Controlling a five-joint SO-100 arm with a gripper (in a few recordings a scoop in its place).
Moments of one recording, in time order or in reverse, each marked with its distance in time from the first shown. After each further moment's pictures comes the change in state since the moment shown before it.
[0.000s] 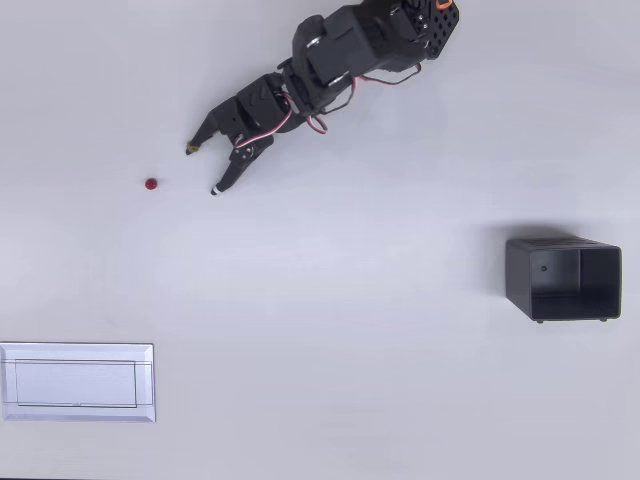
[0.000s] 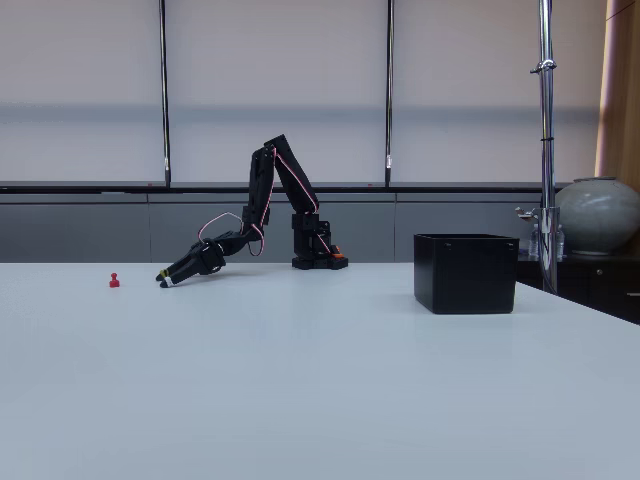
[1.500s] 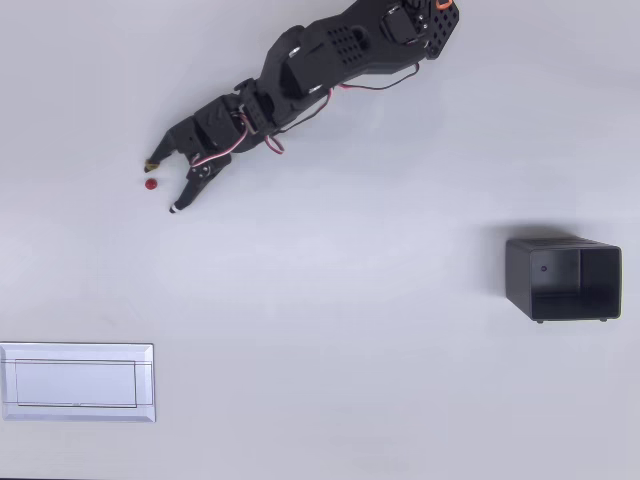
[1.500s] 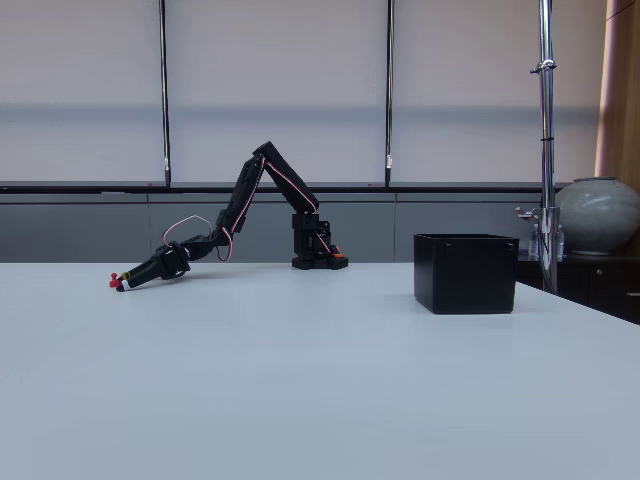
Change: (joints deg) arm 2.0 11.4 28.0 15.2 0.4
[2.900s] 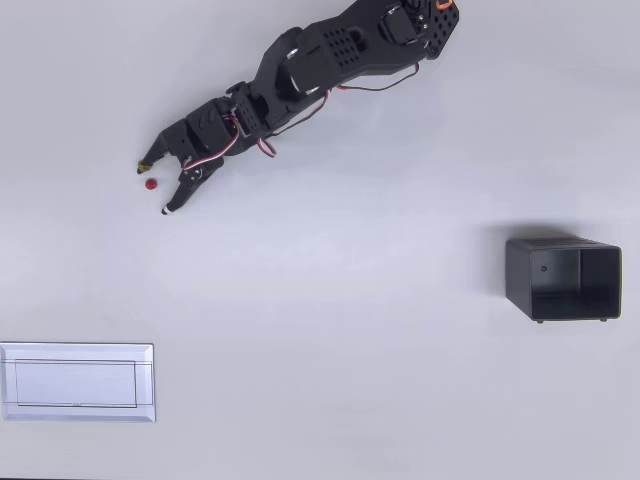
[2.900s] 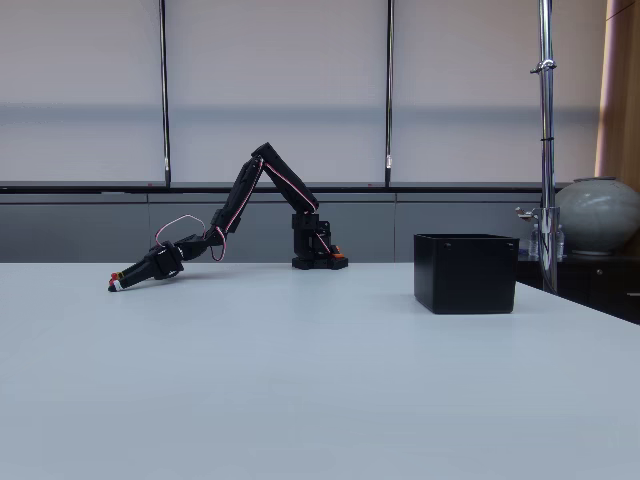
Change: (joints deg) arm -0.3 0.8 3.1 2.3 0.0
